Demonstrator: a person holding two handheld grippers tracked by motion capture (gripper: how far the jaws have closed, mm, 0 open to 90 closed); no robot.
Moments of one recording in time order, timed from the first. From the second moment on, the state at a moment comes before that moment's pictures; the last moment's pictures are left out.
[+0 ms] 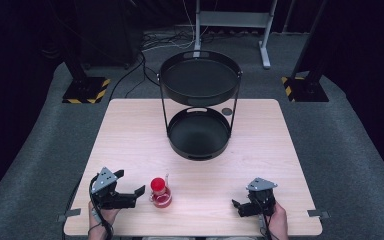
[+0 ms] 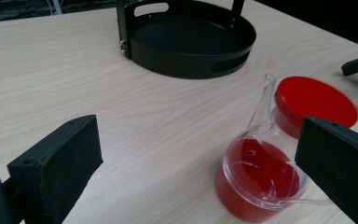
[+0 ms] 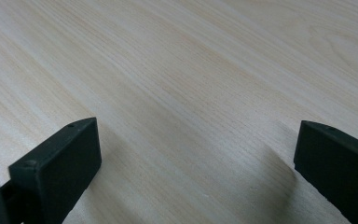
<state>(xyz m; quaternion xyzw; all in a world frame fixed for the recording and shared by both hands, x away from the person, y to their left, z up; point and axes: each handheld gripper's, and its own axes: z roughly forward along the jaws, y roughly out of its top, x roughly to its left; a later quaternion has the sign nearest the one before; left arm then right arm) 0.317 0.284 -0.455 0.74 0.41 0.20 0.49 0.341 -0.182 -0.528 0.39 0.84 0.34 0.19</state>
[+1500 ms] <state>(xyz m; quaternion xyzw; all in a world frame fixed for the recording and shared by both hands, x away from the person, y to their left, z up) 0.327 0.221 -0.465 0.77 0.35 0.17 0.50 0.341 -0.182 -0.528 0.39 0.84 0.34 0.19</state>
